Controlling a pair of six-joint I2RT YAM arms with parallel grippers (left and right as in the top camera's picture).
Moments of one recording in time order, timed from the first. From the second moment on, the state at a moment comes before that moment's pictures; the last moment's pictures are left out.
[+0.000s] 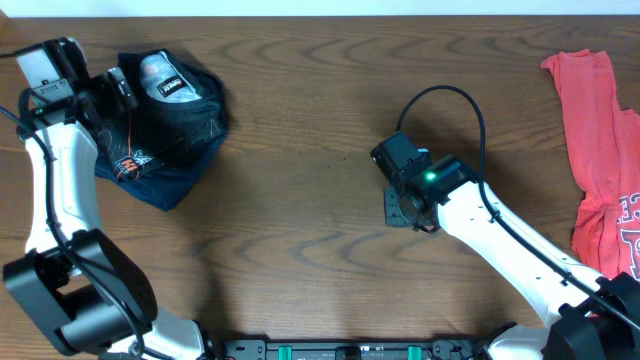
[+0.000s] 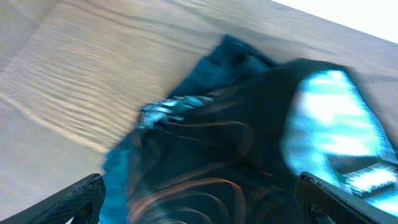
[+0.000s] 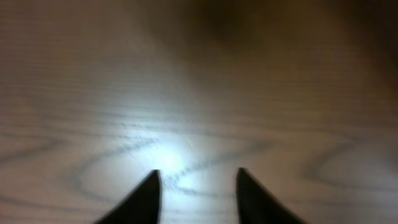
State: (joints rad) left arm 0.39 1.73 1.43 -0.51 0.04 -0.04; right arm 0.59 1.54 1.10 -0.96 0.15 0.58
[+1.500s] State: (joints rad) left arm -0.18 0.97 1.11 -0.99 0.04 -0.09; right arm 0.18 0.76 0.85 -0.83 0.15 0.46
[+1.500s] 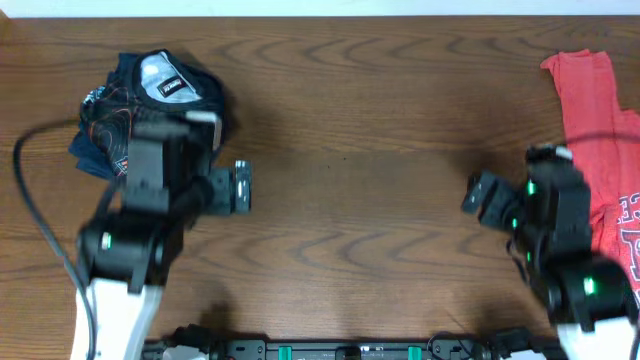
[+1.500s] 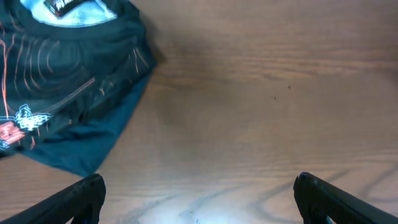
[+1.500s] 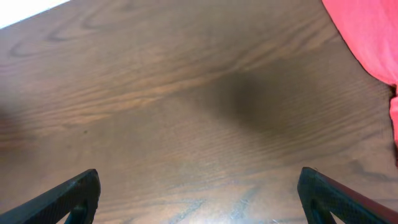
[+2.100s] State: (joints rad) left arm -0.18 0.76 0.90 -0.92 0.04 -0.09; right arm 0.19 0.45 0.71 -0.97 0.21 0.47
